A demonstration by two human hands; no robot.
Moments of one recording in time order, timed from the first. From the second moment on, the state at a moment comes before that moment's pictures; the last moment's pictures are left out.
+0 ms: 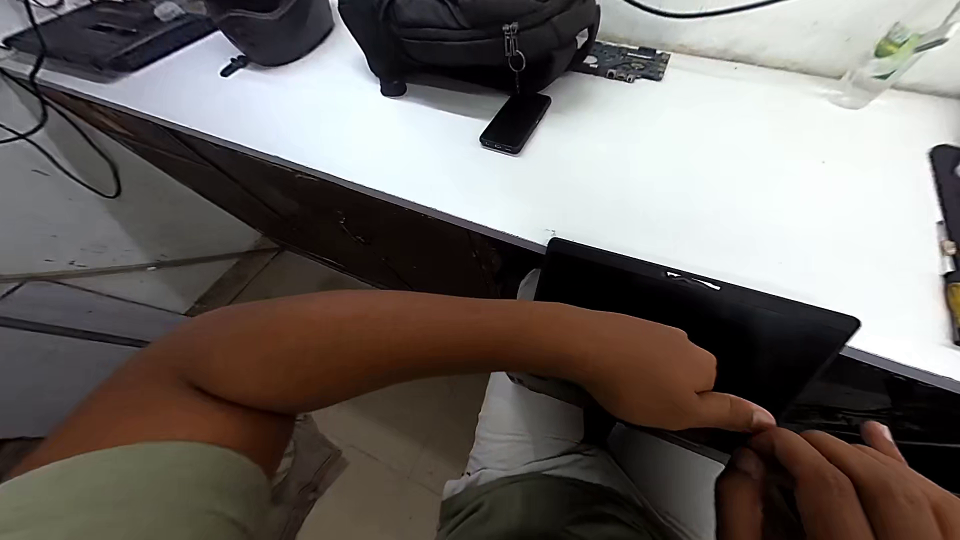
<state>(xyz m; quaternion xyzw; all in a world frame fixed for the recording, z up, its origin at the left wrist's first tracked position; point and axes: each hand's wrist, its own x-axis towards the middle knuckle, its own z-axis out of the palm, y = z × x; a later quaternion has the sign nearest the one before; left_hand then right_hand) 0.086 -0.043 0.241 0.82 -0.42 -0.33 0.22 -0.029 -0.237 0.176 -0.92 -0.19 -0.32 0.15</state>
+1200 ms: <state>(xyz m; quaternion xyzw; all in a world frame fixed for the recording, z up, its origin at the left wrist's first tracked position) 0.073 0.105 0.212 0.79 -0.32 -0.22 0.47 -0.006 -0.270 0.189 -0.93 -0.18 -0.23 0.21</state>
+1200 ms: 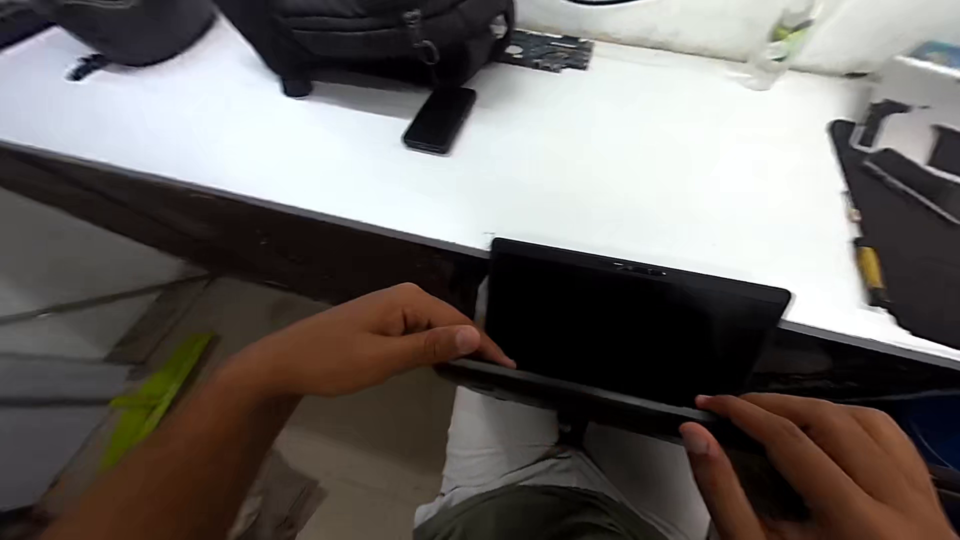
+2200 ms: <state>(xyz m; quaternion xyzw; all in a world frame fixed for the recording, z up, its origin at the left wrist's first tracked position) 0.035 0.103 0.149 0.64 -0.26 -0.18 0.70 0.007 -0.160 0.192 -0.90 -0.32 -0.19 0.24</state>
